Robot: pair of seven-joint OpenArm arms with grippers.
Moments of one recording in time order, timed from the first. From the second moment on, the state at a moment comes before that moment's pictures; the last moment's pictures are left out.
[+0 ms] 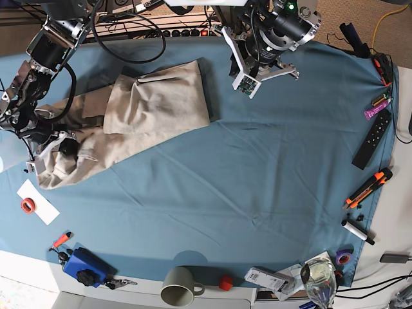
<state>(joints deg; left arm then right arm) 30.2 -0.5 19.4 132.7 -2.4 -12.3 64.8 10.5 22.8 37.1 76.0 39.6 39.2 -76.6</state>
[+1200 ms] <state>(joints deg) 34.3 -3.5 19.5 132.7 20.8 -0.1 68.0 -4.9 16.0 16.1 103.2 42.3 39.7 -73.7</state>
